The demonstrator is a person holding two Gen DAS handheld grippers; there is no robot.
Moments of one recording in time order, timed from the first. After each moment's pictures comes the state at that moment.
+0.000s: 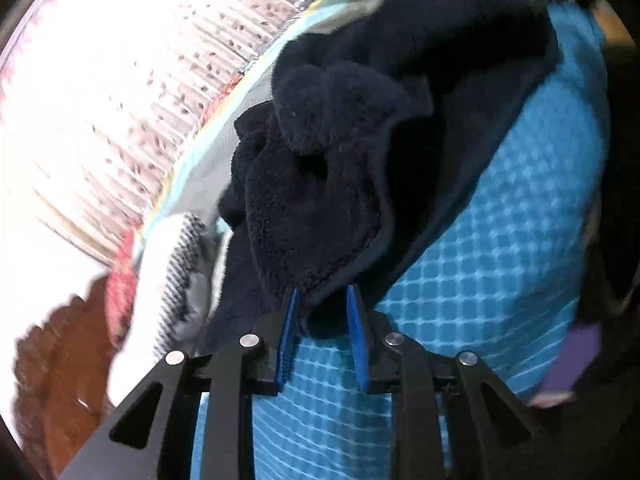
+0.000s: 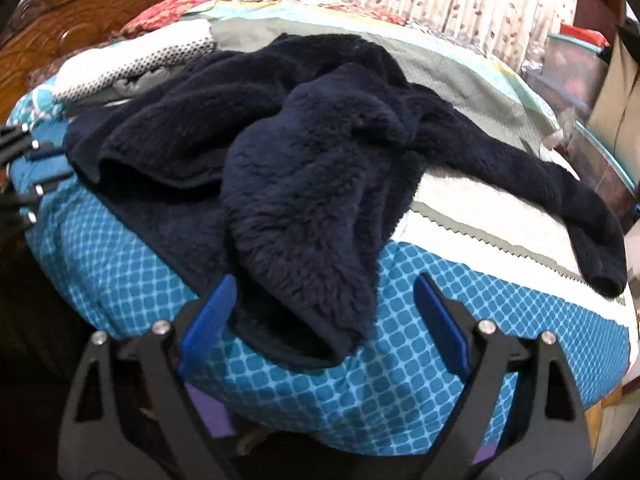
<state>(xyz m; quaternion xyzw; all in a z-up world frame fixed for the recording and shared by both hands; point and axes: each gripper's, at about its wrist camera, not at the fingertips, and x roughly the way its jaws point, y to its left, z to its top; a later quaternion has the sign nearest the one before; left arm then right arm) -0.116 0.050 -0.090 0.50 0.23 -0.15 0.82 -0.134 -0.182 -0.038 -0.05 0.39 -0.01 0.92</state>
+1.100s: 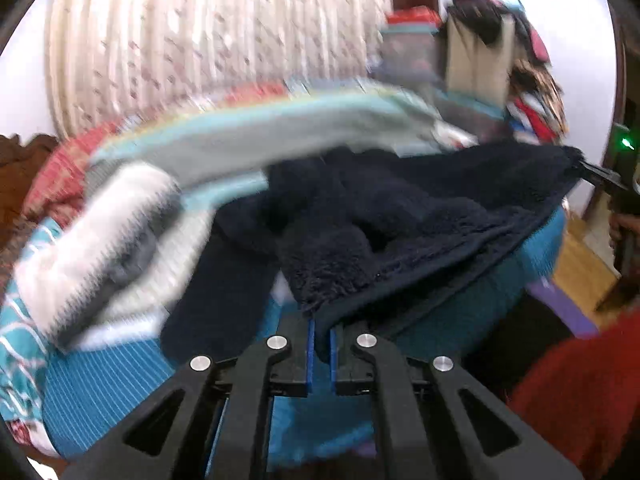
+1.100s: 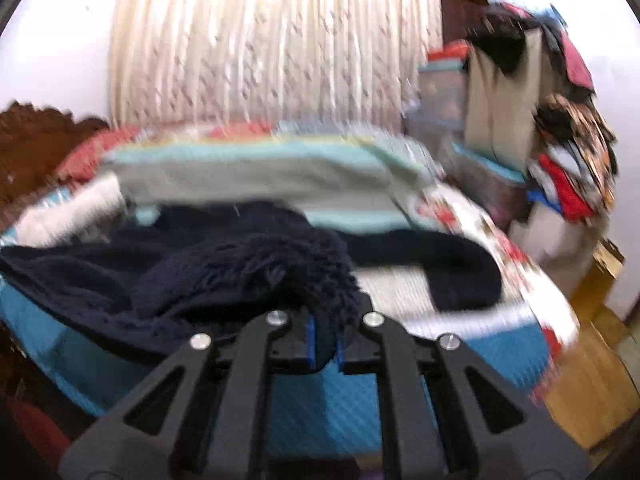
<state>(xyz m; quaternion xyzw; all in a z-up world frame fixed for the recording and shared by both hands) -0.122 0.103 0.060 0.14 0.34 -0.27 0.89 -0.244 -0.336 0.066 0.05 0.27 -0.16 0.95</state>
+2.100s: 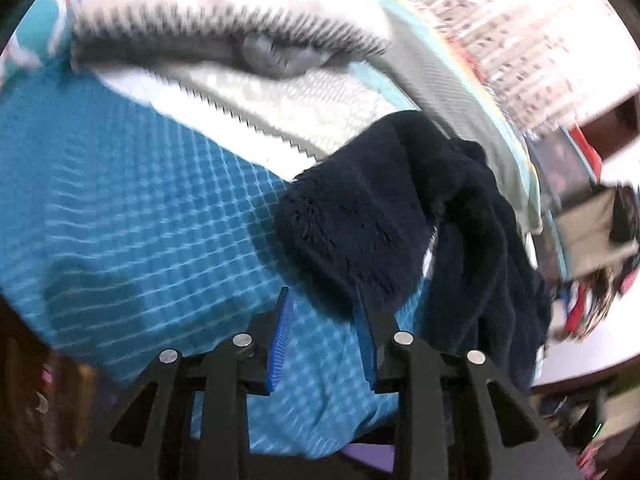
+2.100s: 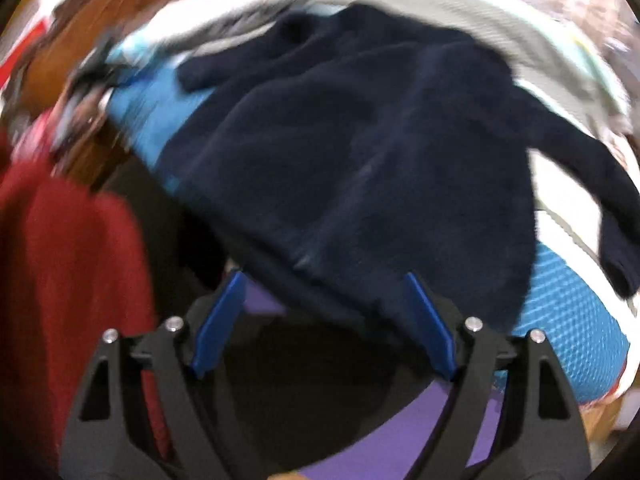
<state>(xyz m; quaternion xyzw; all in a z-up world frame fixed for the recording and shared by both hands) 0.017 0.286 -0.064 -0.28 0.52 -0.12 0.80 -0.208 -0.228 0.018 -0.06 0.54 0.21 0.81</state>
